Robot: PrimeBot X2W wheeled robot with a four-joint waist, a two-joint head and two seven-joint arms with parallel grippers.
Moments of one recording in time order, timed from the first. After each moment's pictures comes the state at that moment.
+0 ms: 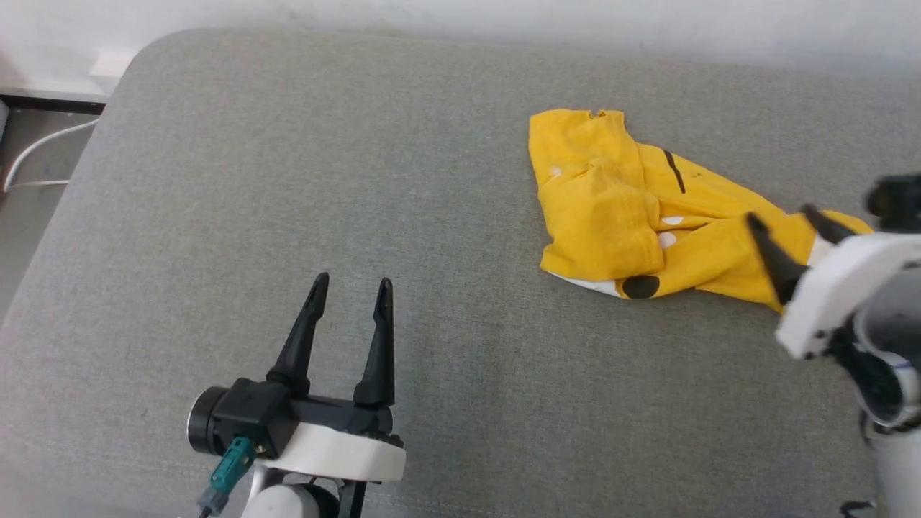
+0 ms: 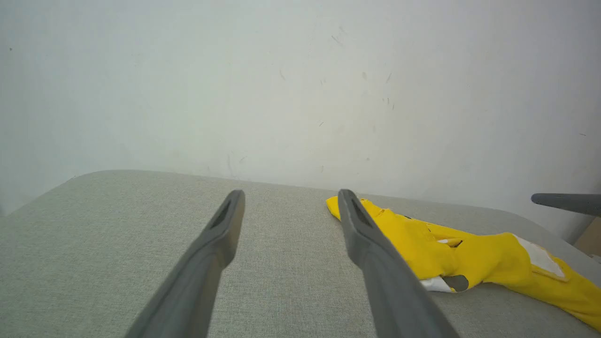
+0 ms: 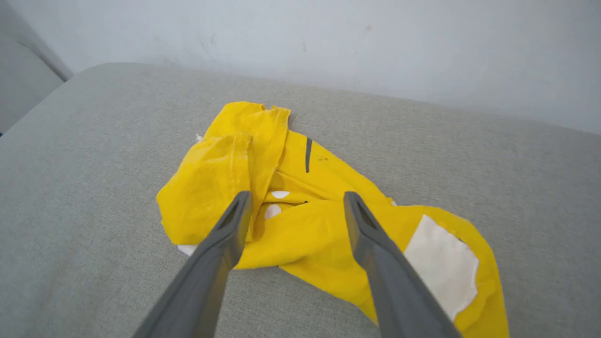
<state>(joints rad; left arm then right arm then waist) -0.04 0.05 -0.22 -0.08 -0.20 0.02 -0.26 -0.30 -0.21 -0.08 -0.05 0.32 0.13 0.57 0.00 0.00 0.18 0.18</state>
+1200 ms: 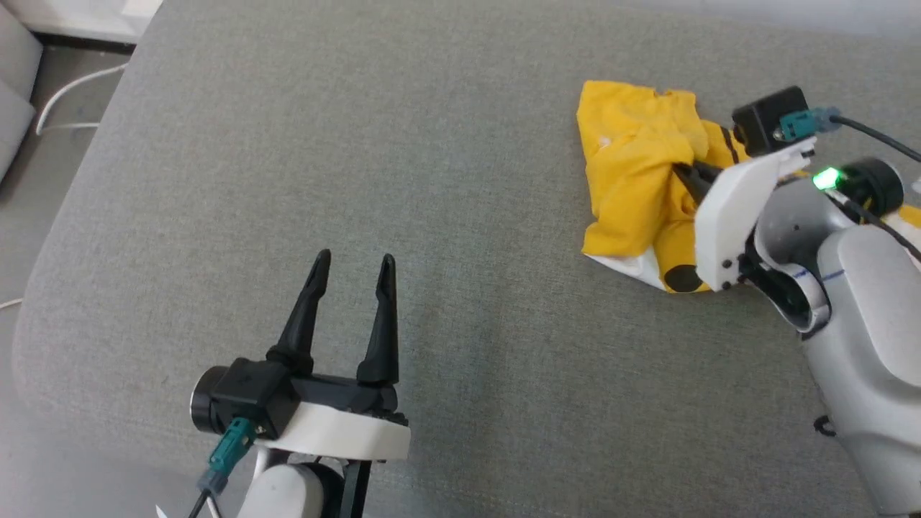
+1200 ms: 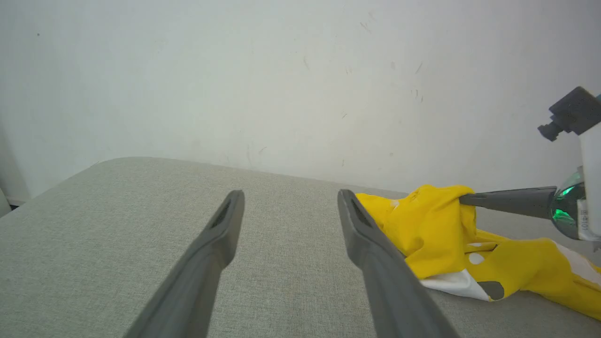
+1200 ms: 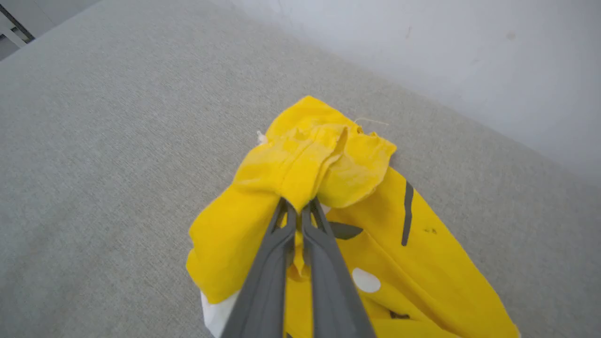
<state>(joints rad) -0.09 0.05 -0.23 -0.08 -0.23 0.04 -0.26 -0.65 -0.28 0.28 0.36 0.35 0.13 0.49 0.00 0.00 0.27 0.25</state>
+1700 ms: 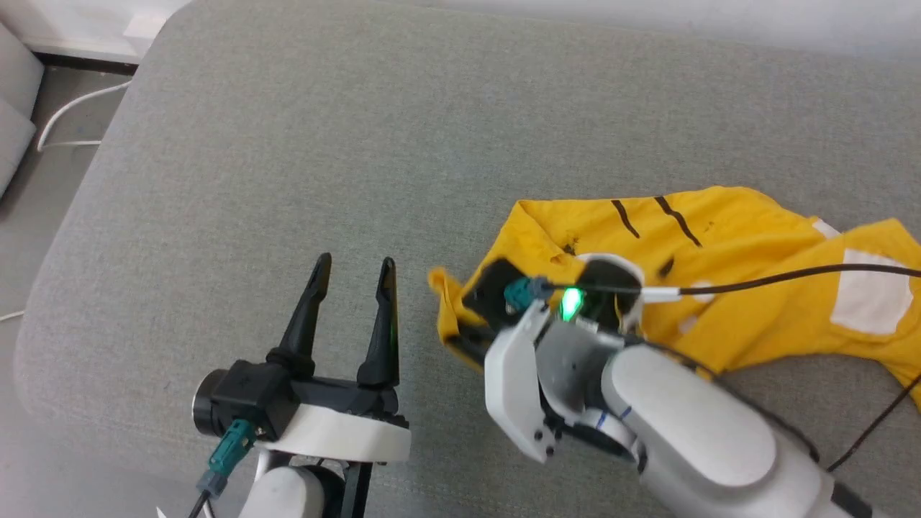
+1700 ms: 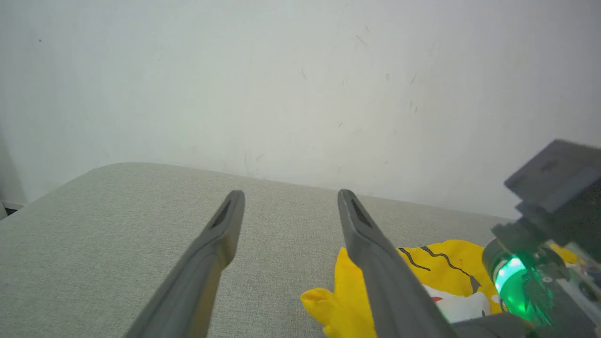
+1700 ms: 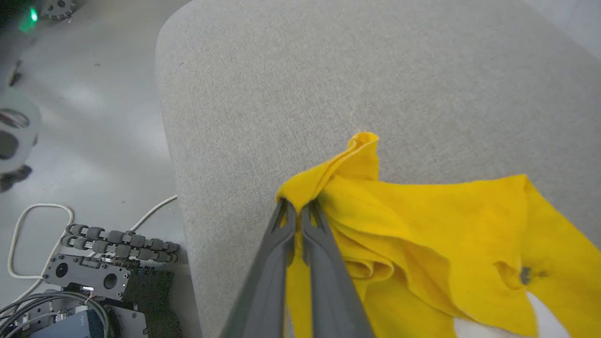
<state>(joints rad) -0.08 0.05 -0.23 -0.08 -0.24 0.04 -0.26 -0.65 -0.19 0.85 0.23 0.49 0.13 0.47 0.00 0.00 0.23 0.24</state>
